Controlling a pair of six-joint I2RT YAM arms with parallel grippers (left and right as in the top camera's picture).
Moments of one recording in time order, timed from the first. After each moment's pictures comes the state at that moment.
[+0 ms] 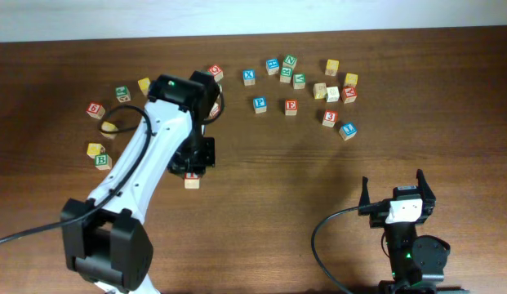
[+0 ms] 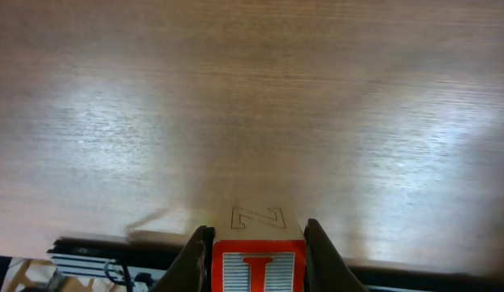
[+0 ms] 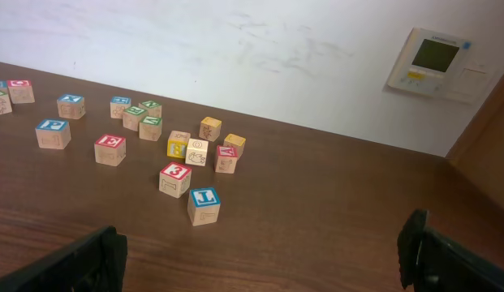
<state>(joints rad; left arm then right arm) -0.35 1.84 1.63 -1.55 -0.04 -0.39 -0.08 0.02 0.01 -0.07 -0.07 -0.21</state>
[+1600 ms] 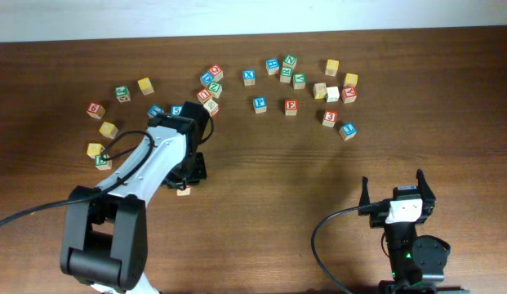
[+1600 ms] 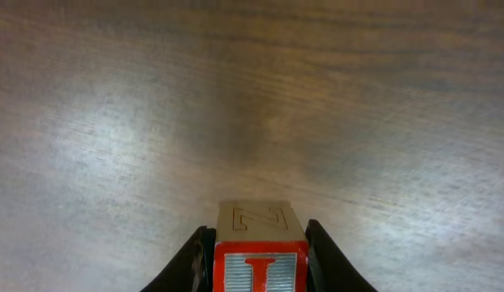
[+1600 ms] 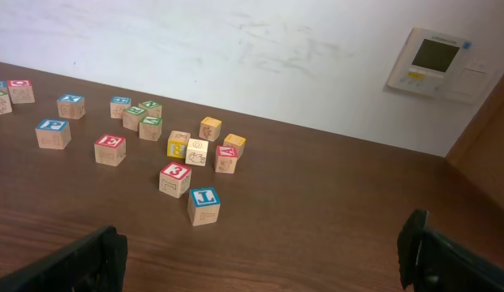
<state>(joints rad) -0.28 1.83 1.25 -1.07 -0.17 -0.47 -0.08 0.02 0.01 -0.07 -0.07 -0.21</state>
